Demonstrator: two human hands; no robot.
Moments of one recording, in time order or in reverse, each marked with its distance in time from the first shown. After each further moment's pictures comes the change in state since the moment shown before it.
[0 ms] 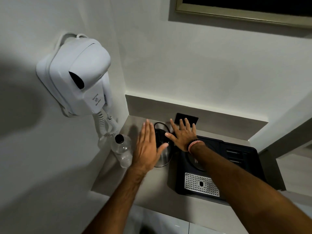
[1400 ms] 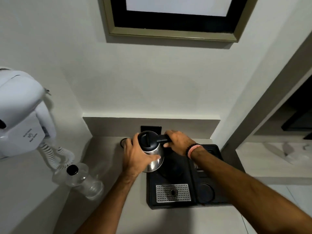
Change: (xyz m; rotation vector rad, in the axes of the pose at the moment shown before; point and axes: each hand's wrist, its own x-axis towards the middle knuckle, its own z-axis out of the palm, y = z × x) left_hand 0.054 0.103 0.022 -0.266 -0.004 -0.180; right_hand -0.058 0.113 -0.063 0.325 0.103 -0.012
